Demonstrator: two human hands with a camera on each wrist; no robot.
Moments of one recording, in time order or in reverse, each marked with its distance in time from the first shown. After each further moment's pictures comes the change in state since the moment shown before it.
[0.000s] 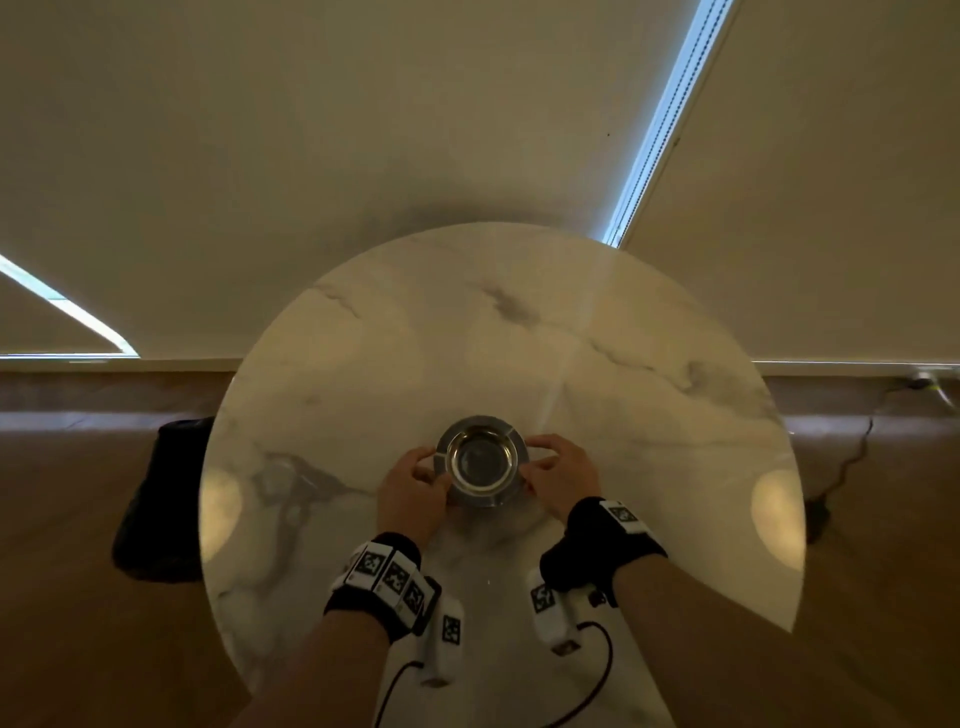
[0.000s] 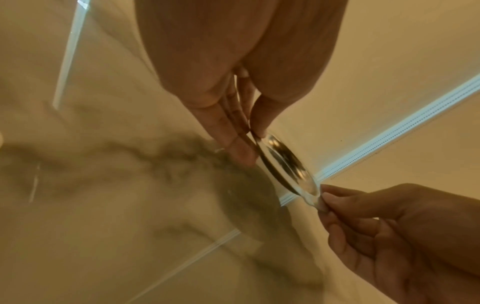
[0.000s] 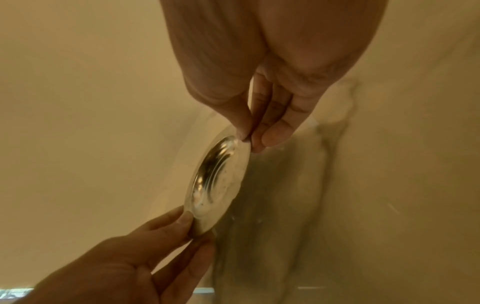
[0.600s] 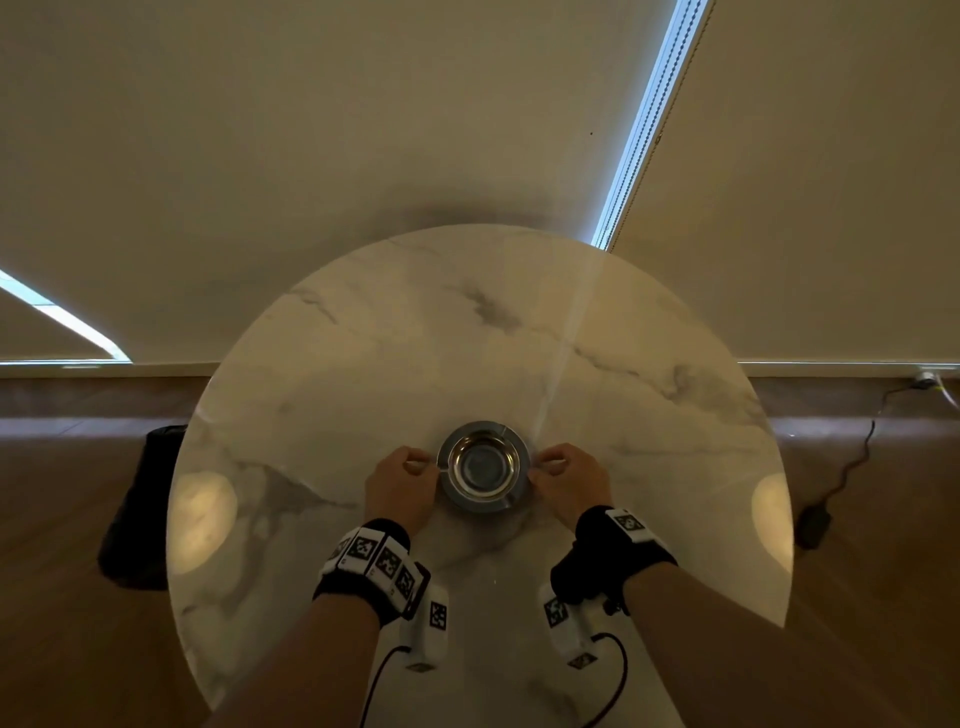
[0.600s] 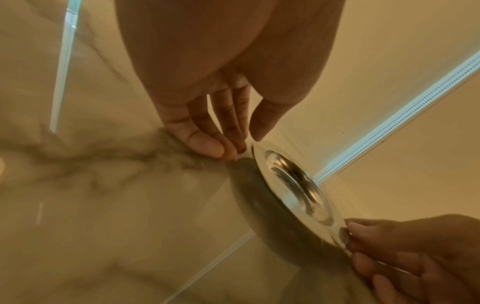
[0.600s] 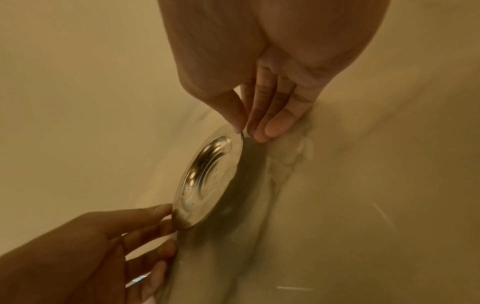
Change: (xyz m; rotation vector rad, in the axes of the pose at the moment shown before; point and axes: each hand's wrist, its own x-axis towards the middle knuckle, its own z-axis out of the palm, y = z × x) left_hand 0.019 0.014 0.022 0.097 0.018 -0.030; right_hand 0.031 0.027 -0.029 -0.117 0.079 -0.013
